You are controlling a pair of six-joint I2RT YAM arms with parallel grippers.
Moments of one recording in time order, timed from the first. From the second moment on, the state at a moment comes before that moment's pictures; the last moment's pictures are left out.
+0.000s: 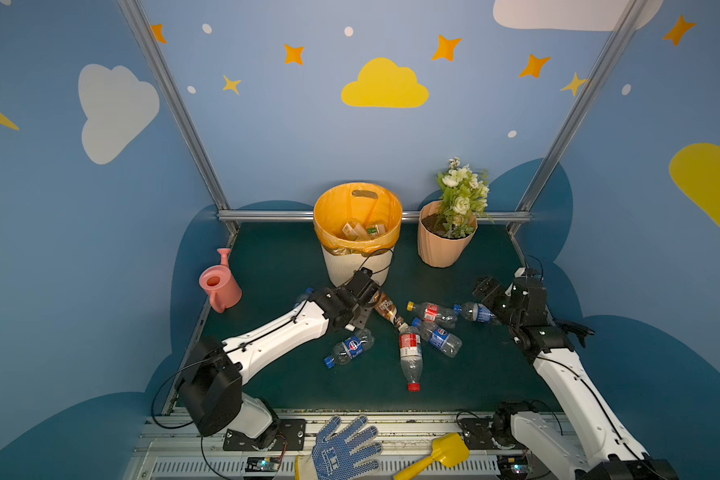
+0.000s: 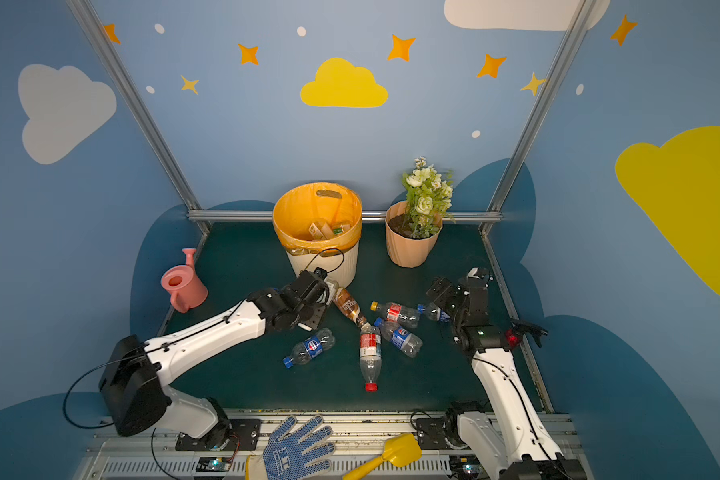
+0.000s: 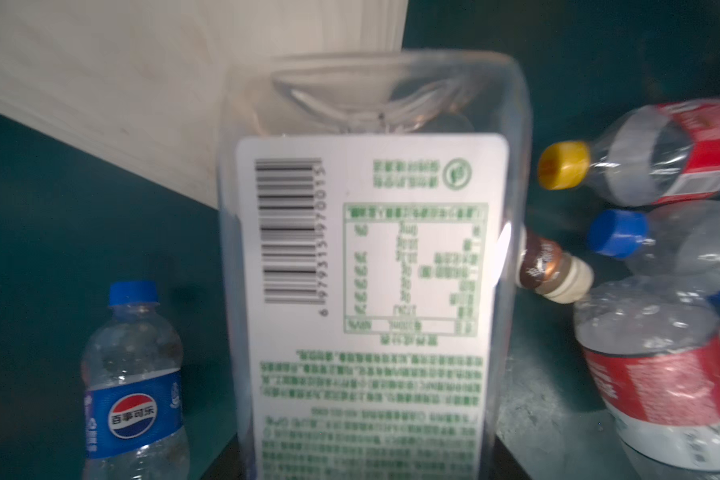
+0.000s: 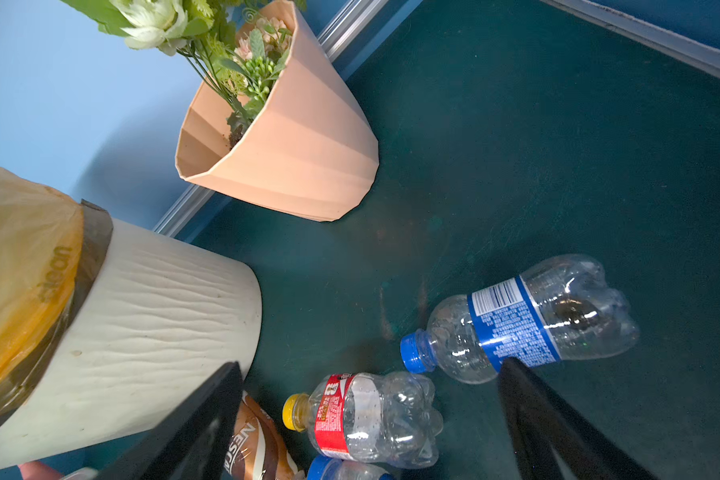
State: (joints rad) left arm -0.79 1.44 1.15 -0.69 -0.30 -0.28; right arm 0.11 0.91 0.69 -0.33 0.04 0.73
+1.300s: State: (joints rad) left arm -0.46 1.54 1.49 -0.04 -0.17 0.06; right arm 0.09 0.82 0.70 -0.37 0.05 0.72
